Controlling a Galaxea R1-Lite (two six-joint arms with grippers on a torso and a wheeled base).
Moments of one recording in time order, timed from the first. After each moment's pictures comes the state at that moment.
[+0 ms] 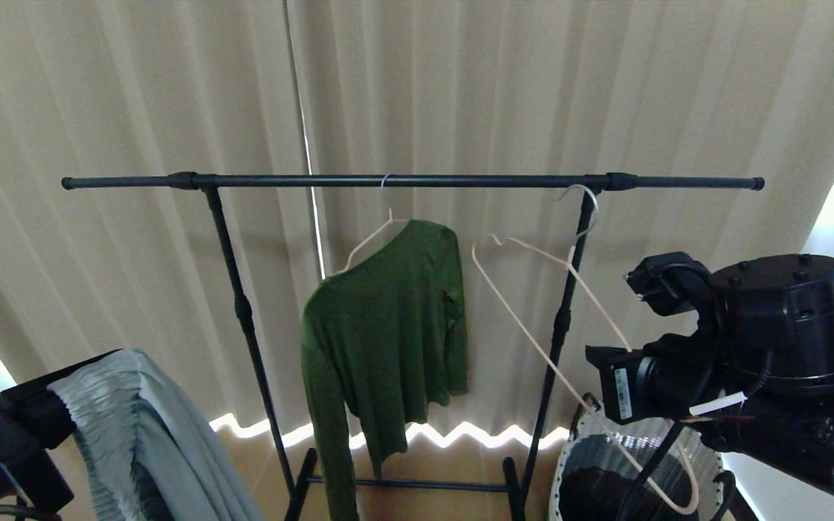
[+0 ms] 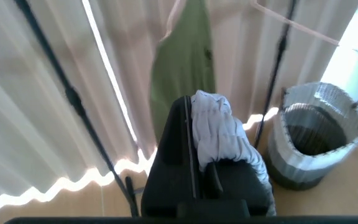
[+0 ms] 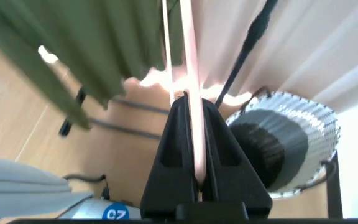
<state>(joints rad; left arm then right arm) -0.25 0.95 -0.32 -0.52 -0.14 0.10 0.68 1.51 -0.72 -0.20 -0.40 0.27</state>
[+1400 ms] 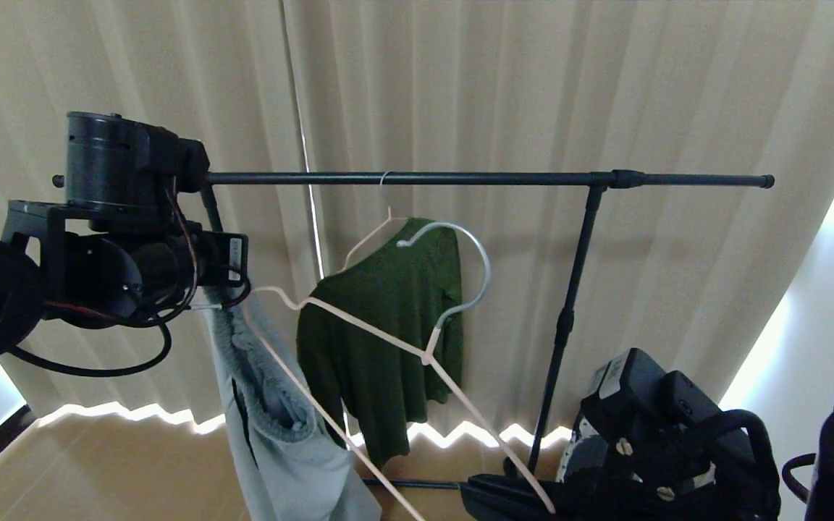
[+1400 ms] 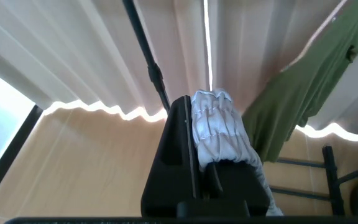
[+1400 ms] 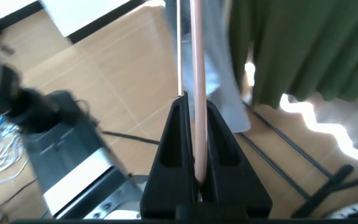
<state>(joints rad) -0.37 1.62 -1.09 -0.09 0.54 -0.01 1.17 1.45 -0.63 -0.42 -0.20 0.34</state>
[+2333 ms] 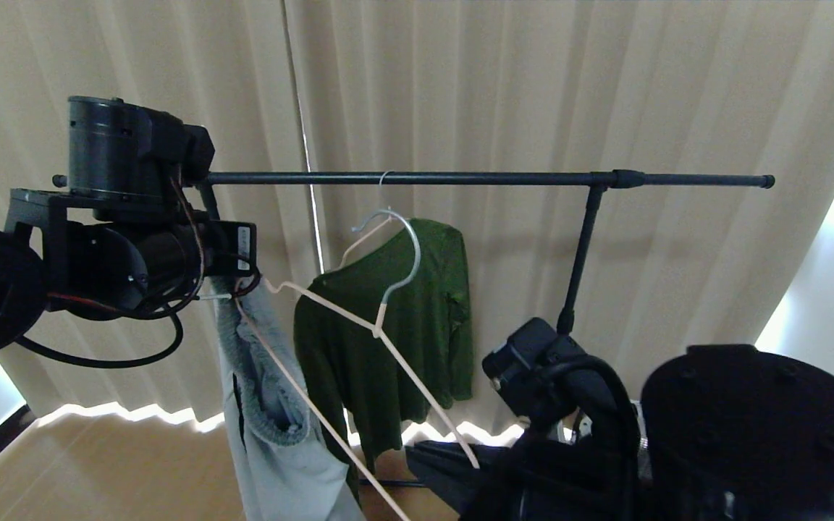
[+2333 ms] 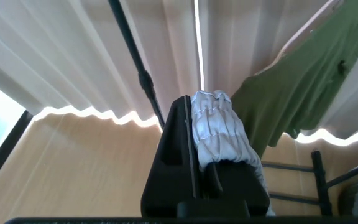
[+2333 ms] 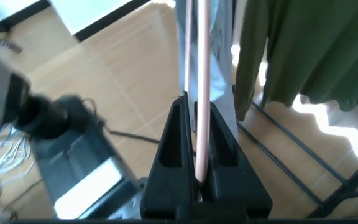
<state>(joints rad) -0.40 1.62 -1.13 -0.09 0.55 -0.03 1.13 1.63 -0.78 -0.43 -0.21 0.38</state>
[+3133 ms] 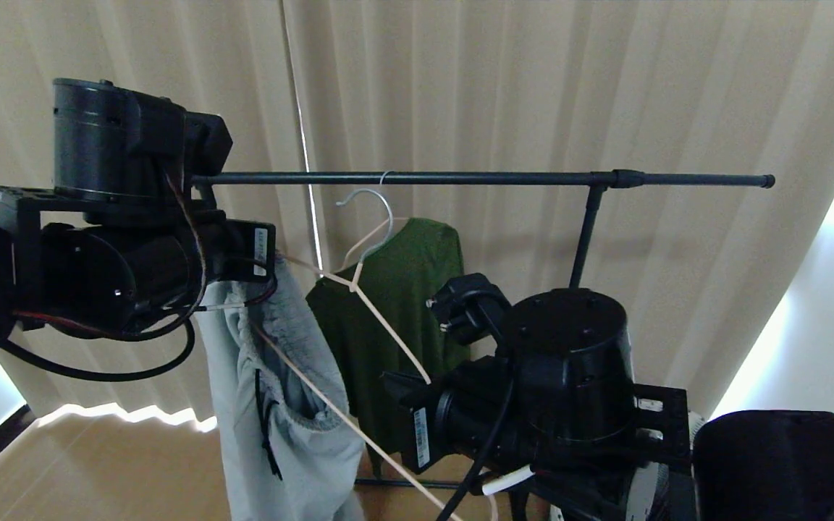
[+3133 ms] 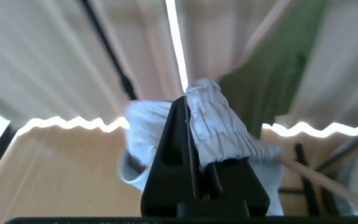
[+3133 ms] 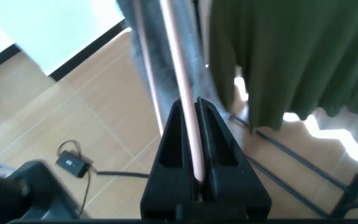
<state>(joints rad) -0.52 1.56 -1.12 -0.07 0.54 -0.03 1.00 1.84 -0.93 -0.53 -0.21 0.39</state>
